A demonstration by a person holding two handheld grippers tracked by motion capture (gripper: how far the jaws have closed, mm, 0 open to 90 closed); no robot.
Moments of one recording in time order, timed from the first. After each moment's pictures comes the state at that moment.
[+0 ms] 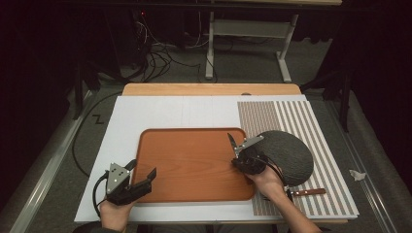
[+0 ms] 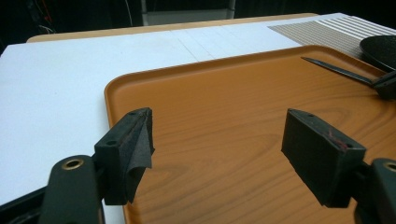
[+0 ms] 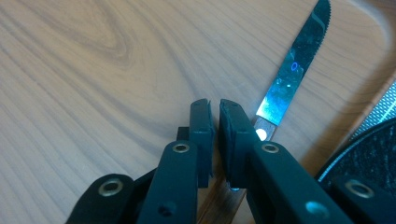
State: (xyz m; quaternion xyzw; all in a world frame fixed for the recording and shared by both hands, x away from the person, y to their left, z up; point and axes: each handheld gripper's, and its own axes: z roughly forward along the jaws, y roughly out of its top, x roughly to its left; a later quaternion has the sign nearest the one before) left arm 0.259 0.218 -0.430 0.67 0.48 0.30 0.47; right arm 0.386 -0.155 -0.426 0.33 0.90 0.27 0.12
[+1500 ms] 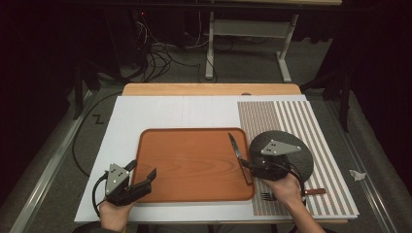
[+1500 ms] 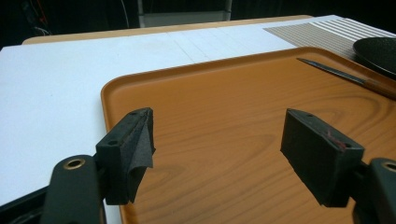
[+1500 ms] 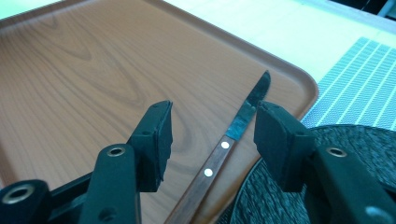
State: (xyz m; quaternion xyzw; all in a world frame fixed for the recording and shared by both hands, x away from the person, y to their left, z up) left arm 0.257 0.217 -0.429 0.67 0.48 0.30 0.48; right arm 0.353 -0.207 -0.402 0.31 0.83 0.43 0.17
